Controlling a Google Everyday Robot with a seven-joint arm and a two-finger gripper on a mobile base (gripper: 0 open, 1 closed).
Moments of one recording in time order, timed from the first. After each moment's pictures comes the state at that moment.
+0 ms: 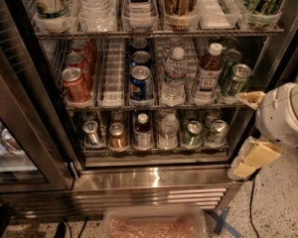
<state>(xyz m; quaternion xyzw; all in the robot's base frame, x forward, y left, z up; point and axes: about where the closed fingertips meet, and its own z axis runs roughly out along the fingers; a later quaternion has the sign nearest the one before) 0.421 -0.190 0.874 -0.60 0.75 0.02 0.27</state>
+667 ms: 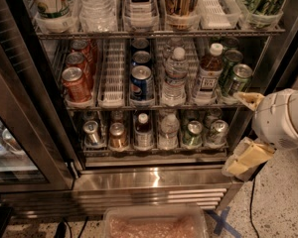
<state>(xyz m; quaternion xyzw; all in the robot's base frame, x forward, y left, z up) 0.433 -0.187 0.865 -0.59 0.74 0.01 0.32</state>
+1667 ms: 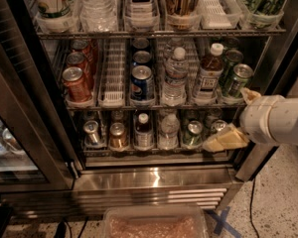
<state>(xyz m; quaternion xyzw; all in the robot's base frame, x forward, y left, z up) 0.498 -0.197 0.839 -0.44 0.80 -0.01 0.42</state>
